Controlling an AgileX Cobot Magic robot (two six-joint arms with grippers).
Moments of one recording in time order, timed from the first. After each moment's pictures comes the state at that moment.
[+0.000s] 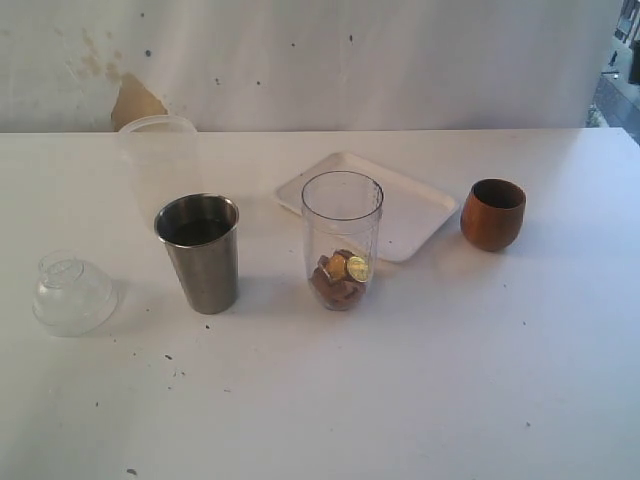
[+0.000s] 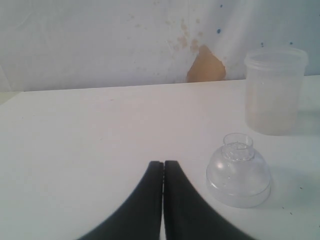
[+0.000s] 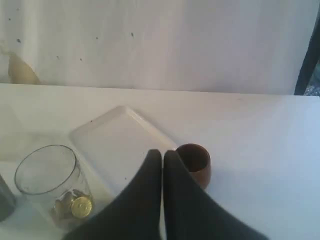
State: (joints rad) left arm 0.12 0.00 -0.01 -0.04 0.24 0.14; right arm 0.04 0.82 -0.85 0.10 0.44 0.01
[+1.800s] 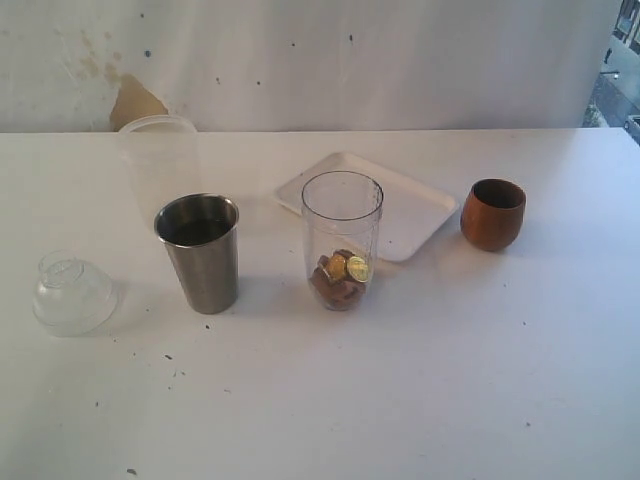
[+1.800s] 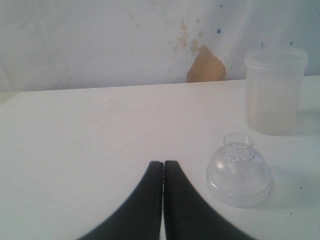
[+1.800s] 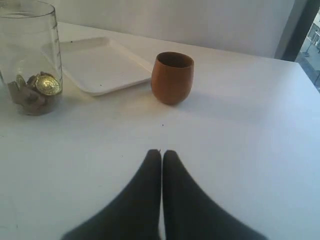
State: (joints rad) left arm 0.12 0.00 -0.01 -0.04 0.24 0.14; right arm 0.04 0.01 0.00 0.02 0.32 -0.12
